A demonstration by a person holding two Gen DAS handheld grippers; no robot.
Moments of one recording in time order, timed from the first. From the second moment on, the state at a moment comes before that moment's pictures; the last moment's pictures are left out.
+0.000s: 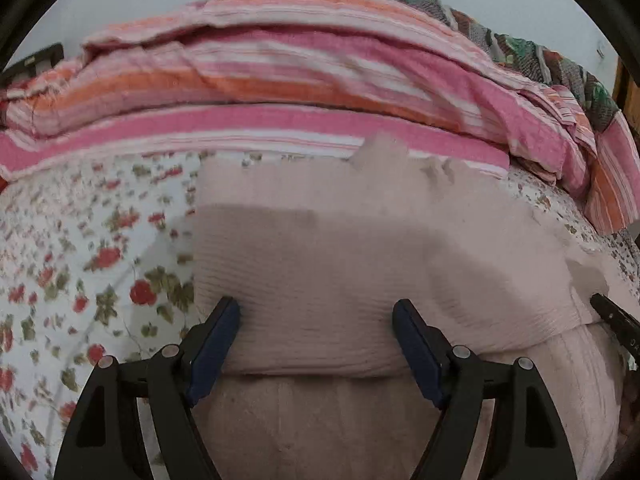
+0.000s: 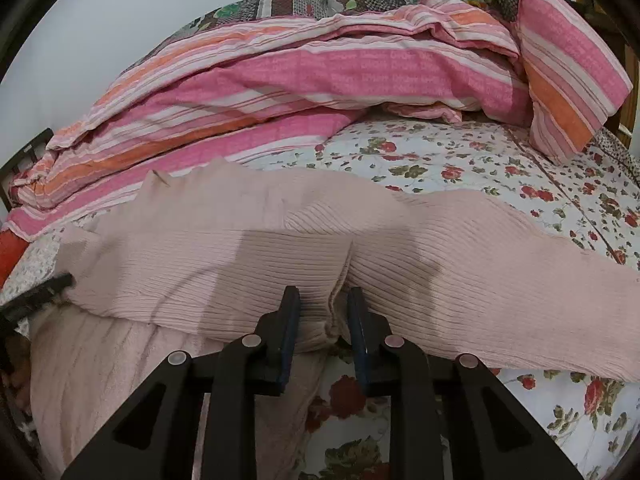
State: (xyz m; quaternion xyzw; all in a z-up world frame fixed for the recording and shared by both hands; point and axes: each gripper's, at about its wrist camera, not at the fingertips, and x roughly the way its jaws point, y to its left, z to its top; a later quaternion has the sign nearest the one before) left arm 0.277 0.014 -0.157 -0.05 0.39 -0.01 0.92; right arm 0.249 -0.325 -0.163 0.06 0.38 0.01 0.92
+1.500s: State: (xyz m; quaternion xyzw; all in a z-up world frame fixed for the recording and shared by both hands) left arm 0.281 0.008 -0.161 -0.02 0.40 0.00 0.92; right arm 0.110 -0.576 -0.161 0.27 0.27 -0.15 0.91
